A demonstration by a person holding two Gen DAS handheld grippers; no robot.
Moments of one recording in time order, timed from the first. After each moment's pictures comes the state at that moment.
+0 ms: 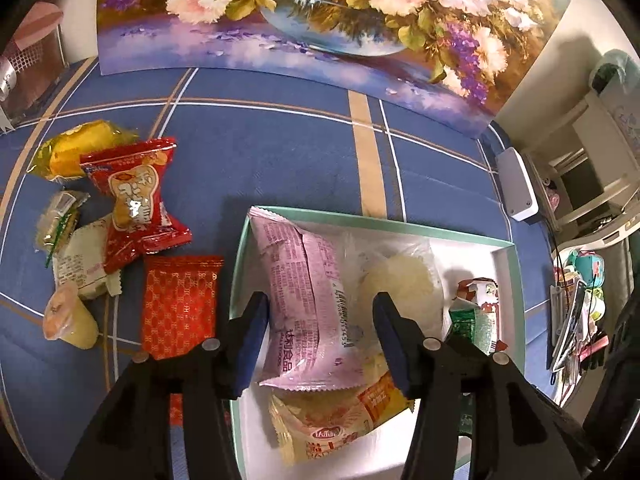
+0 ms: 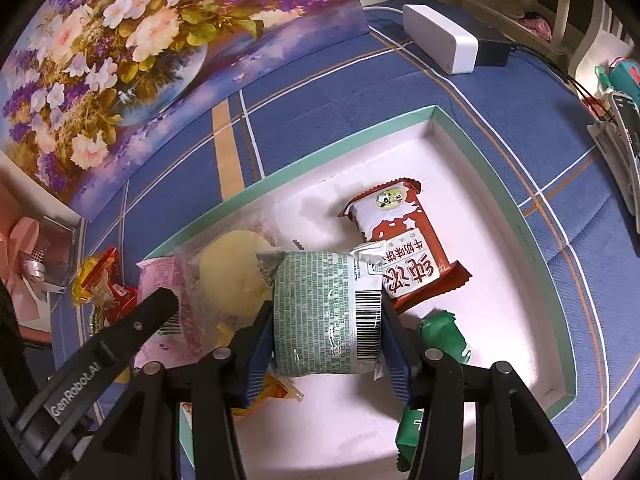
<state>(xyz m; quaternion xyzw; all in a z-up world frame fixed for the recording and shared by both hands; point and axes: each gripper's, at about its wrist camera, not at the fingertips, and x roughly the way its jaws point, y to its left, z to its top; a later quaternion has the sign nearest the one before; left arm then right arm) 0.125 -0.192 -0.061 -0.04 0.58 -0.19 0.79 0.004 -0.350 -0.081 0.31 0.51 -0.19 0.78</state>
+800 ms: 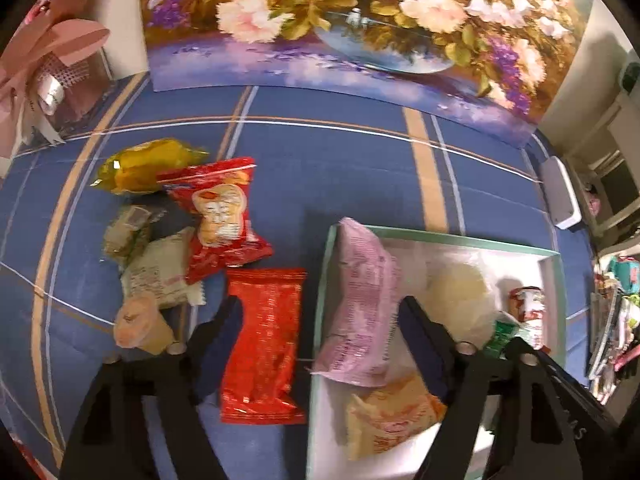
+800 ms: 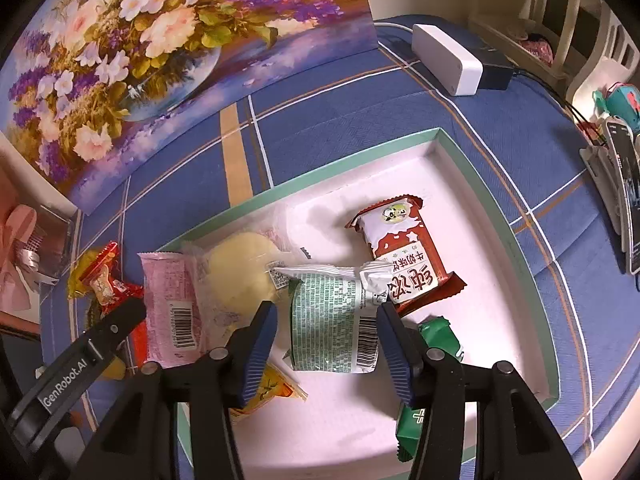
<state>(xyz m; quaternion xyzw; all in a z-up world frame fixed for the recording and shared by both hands) 0.127 -0.163 -0.055 0.01 0.56 -0.10 0.82 0.009 -0.340 -0.067 0.27 0.51 -0.20 0.79</state>
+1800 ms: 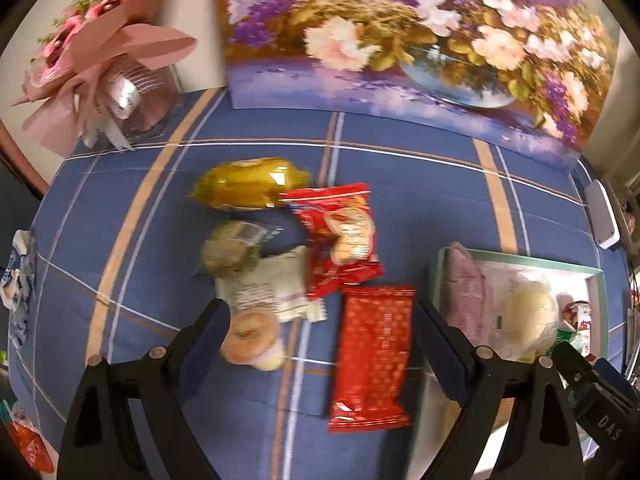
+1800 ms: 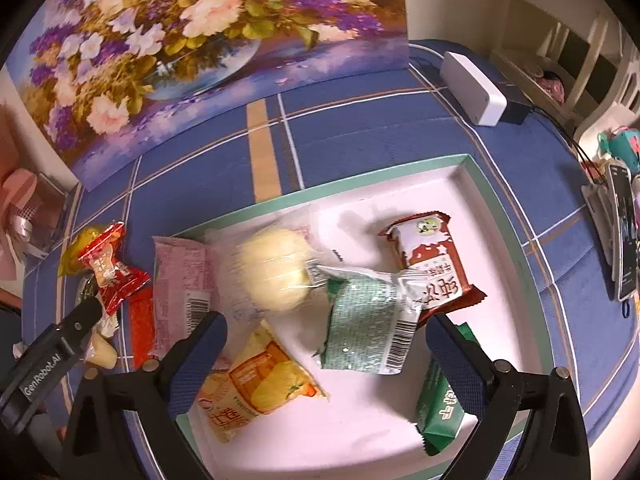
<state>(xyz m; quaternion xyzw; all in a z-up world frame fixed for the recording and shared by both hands) 0.126 -0.100 -0.041 0.04 0.52 -0.04 0.85 0.026 -0.307 -0.052 0.21 0.52 -0.20 0.80</state>
